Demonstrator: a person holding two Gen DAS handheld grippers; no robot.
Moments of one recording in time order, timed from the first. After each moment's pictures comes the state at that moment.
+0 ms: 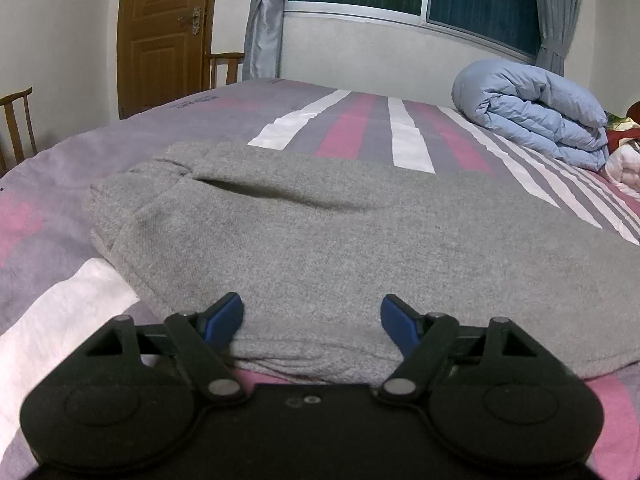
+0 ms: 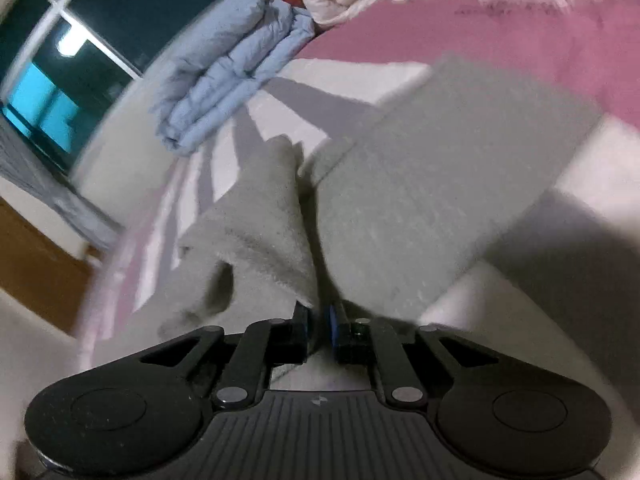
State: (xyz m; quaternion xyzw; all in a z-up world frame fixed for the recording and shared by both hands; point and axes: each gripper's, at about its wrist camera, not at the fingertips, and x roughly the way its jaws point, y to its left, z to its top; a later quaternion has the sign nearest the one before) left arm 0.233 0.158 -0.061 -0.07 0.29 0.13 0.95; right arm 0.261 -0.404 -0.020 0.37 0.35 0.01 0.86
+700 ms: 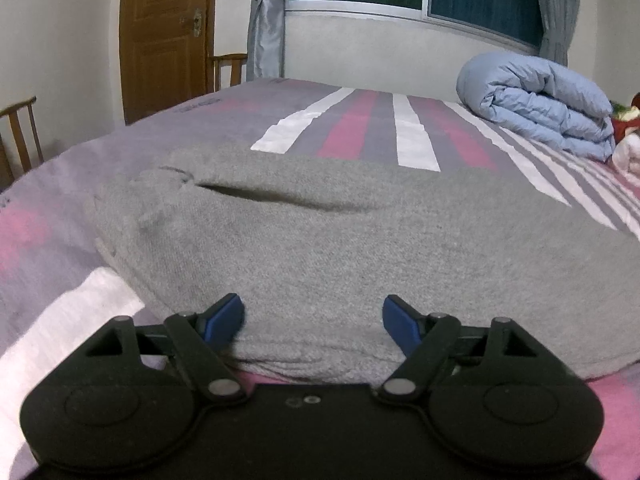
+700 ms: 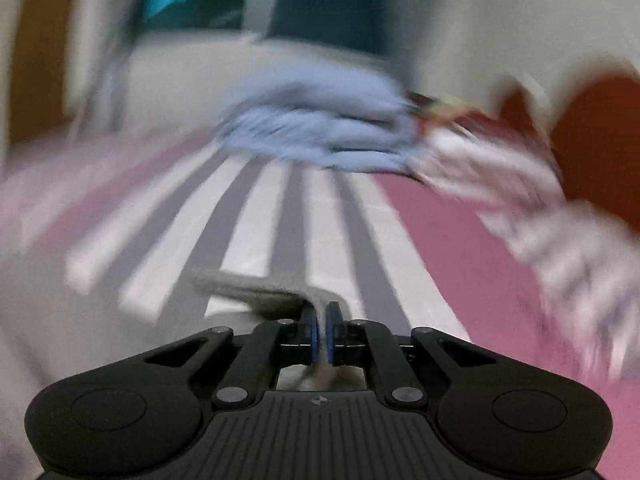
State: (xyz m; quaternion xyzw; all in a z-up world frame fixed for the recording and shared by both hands) left arm 0.237 0.151 -0.057 -0.04 0.30 0.14 0.94; right arm 0.305 -0.368 0.058 0.09 0.25 -0.04 0.96
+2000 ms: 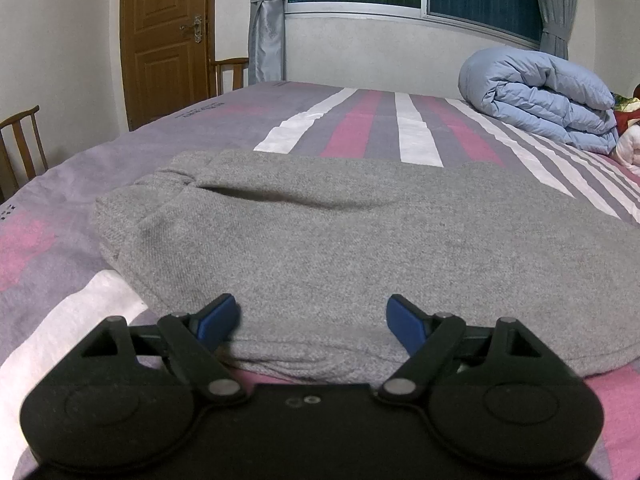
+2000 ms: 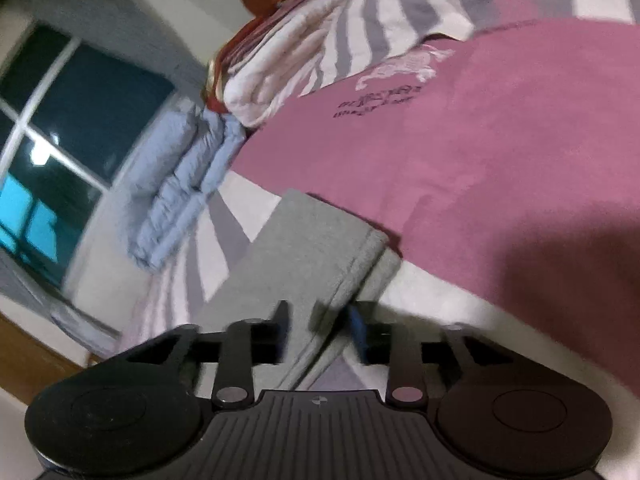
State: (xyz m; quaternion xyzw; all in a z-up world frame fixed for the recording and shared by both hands) left arm 0.234 0.146 -0.058 -0.03 0.30 0.15 0.94; right arm 0.200 -0.526 -0.032 0.48 0.25 -0.09 0.84
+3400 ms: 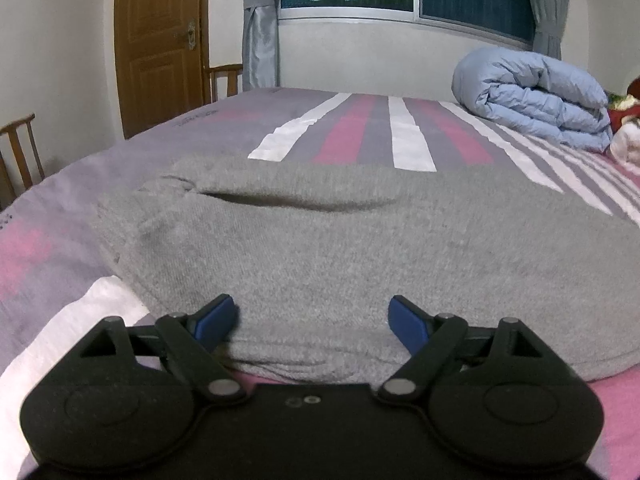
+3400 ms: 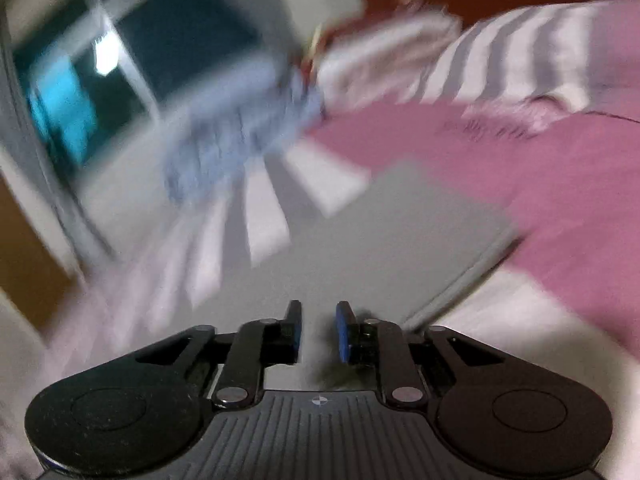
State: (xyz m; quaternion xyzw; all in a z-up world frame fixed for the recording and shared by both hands) left arm 0.231 0.145 -0.052 -0.03 0.29 0.14 0.95; right arm 0.260 -0.451 -0.030 0.28 0.33 -0.06 0.90
